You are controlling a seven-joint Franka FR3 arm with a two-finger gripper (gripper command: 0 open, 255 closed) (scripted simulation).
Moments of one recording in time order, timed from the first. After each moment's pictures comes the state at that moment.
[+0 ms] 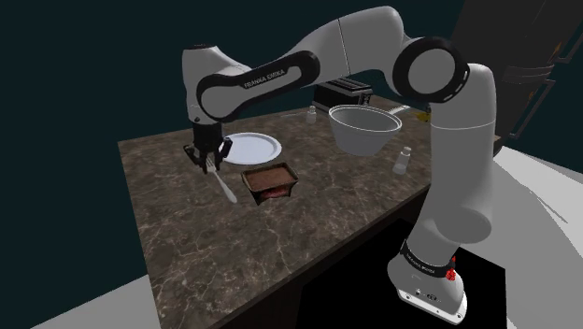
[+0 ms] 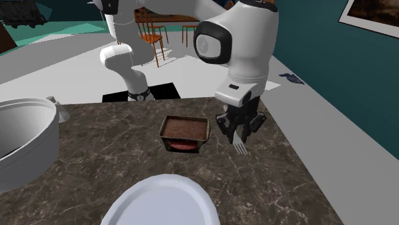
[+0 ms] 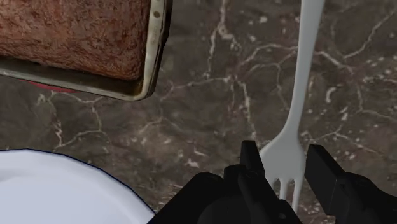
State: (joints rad) arm 0.16 0.37 0.30 -1.64 -0.15 2.05 0.79
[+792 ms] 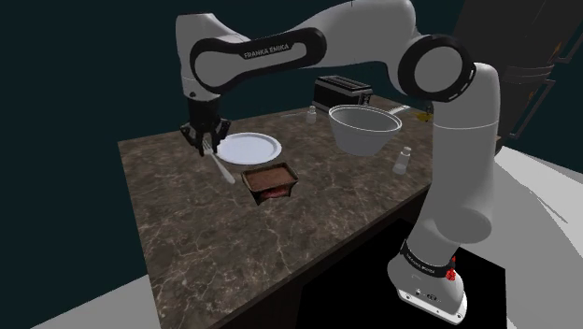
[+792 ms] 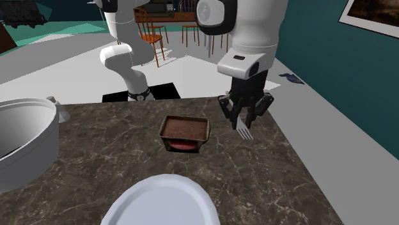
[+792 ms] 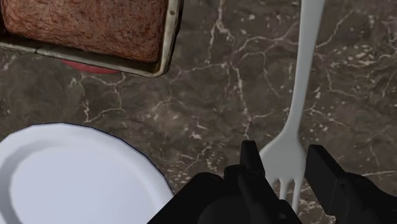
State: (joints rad) arm 0.16 0.34 0.30 -1.51 -0.14 1.90 0.77
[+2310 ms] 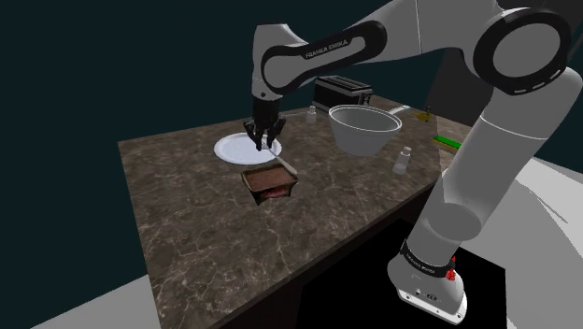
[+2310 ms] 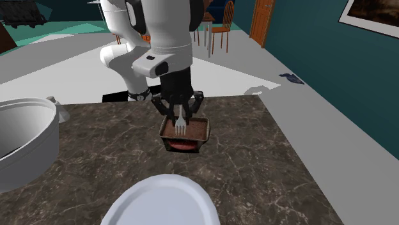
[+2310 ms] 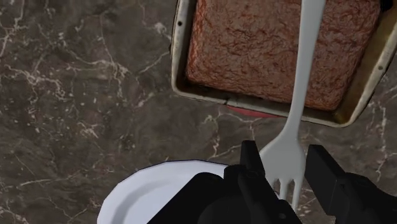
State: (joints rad) arm -0.01 -0.07 0.22 -2.06 0.00 2.06 0.50
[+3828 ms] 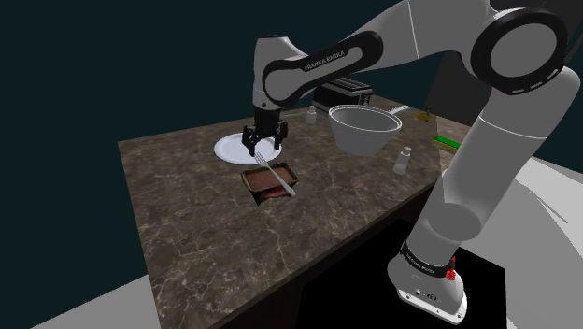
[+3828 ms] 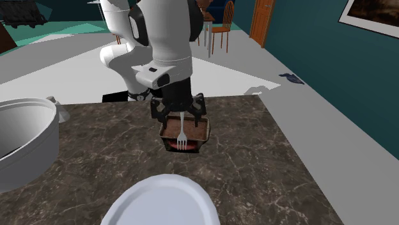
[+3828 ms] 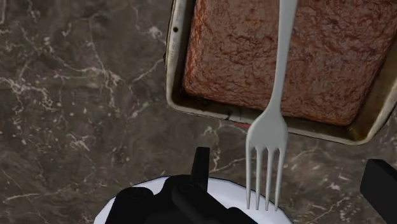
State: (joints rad) arm -0.01 -0.06 0.22 -2.12 0.00 2.13 0.50
